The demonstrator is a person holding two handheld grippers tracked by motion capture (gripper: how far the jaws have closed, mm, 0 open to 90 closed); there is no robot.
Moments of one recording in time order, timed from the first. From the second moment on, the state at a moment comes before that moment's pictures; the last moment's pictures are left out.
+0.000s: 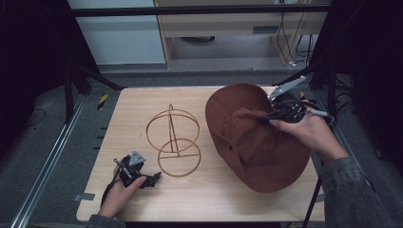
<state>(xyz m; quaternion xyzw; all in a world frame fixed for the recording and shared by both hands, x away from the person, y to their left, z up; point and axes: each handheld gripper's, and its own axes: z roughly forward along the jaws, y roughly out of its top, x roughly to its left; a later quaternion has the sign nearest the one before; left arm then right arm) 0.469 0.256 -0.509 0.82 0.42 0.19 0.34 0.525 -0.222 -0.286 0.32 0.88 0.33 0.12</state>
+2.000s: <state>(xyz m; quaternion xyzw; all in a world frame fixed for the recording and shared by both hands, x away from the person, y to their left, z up) 0.468 0.256 -0.509 0.82 0.42 0.18 0.34 0.503 -0.106 -0.161 0.23 0.84 0.46 0.15</state>
